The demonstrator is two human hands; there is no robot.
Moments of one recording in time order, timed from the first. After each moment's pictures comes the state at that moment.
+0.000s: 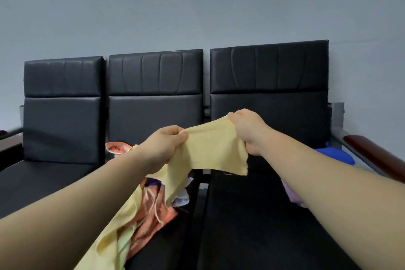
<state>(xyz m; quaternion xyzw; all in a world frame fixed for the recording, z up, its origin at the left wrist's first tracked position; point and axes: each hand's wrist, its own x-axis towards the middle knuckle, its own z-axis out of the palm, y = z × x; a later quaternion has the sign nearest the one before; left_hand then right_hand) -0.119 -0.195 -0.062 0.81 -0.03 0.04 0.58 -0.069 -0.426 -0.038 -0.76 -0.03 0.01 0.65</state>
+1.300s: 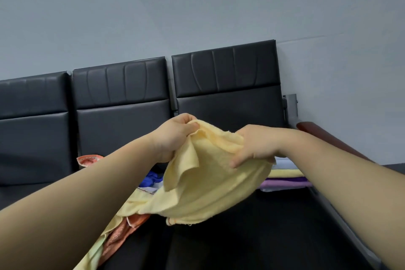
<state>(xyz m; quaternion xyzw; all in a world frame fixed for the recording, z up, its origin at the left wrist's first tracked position) -0.140 -0.334 -0.021 0.80 -0.09 -0.05 0.60 -0.158 -0.574 -0.029 -0.92 -0.17 0.11 0.32</state>
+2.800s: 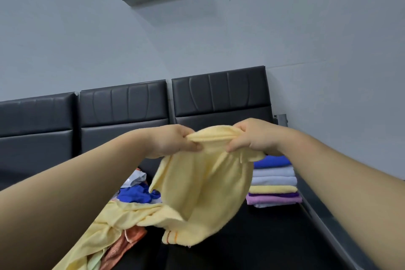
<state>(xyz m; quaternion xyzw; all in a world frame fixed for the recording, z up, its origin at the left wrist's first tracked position) -0.177 -0.333 0.044 0.92 -0.21 -0.11 0.31 -0.184 -0.590 0.019 -0.88 -0.18 0.03 0.45</state>
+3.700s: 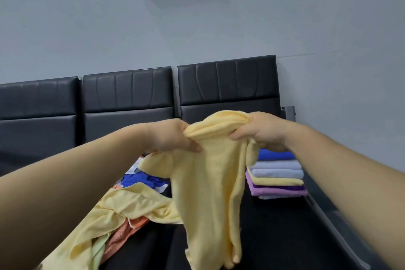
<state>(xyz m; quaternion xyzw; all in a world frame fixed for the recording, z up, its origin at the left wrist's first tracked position) -0.171 -0.309 0.027 0.93 -0.18 -0.10 0.31 -0.169 -0.578 0.006 -0.81 -0.18 0.08 0.55</state>
